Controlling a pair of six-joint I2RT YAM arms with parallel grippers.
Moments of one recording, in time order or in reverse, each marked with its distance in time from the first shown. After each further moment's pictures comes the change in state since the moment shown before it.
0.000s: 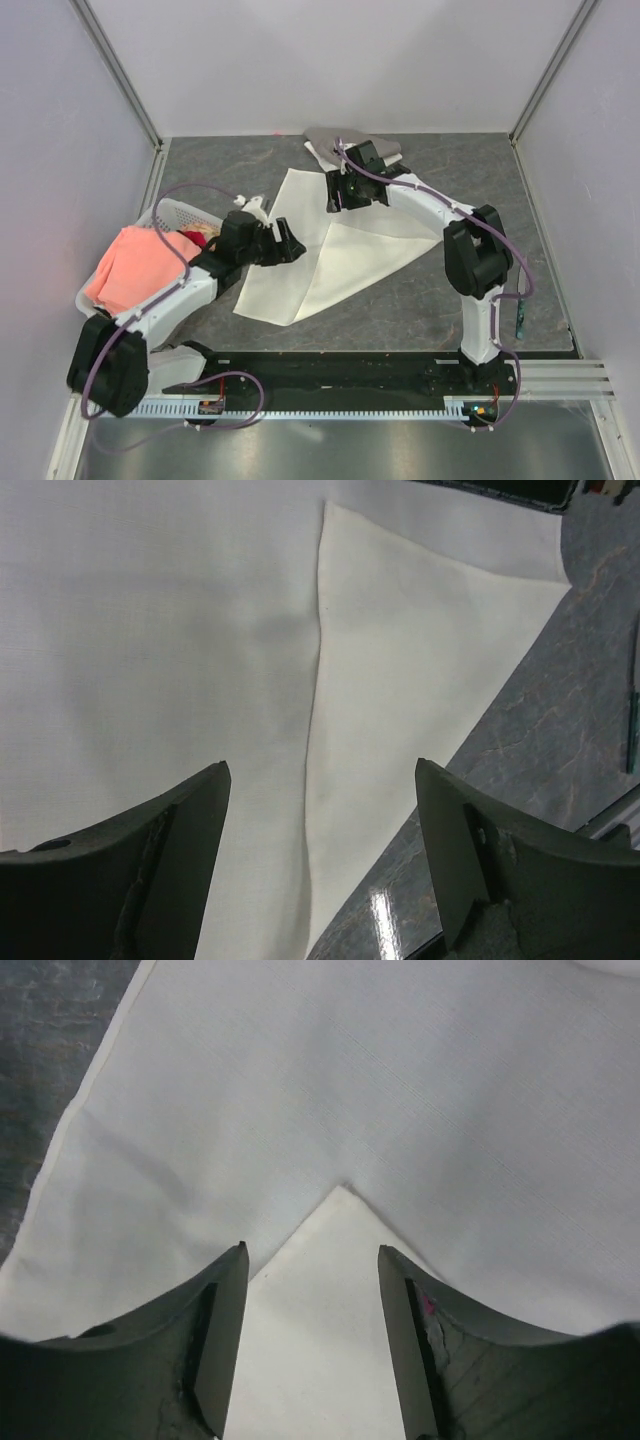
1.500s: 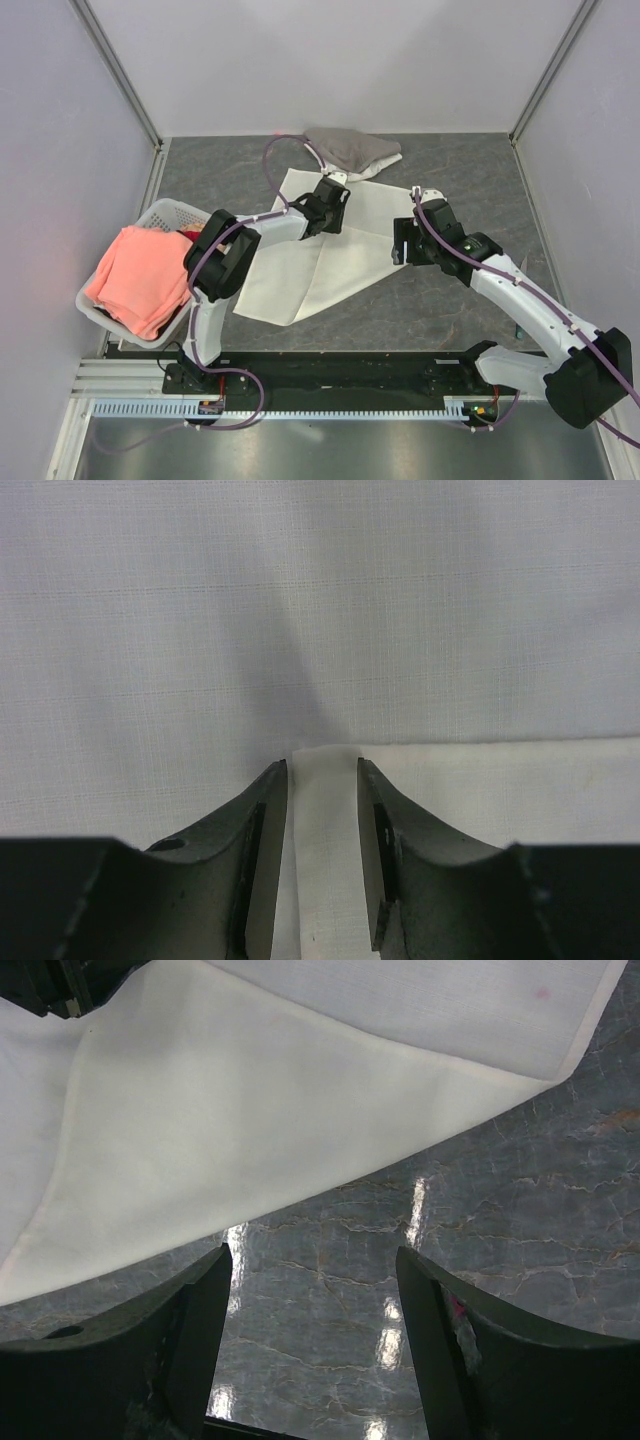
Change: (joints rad) left arm -0.231 0.954 0.755 -0.023 -0.348 0.277; right arm -0.016 -0.906 -0.751 -0.135 0.307 0.117
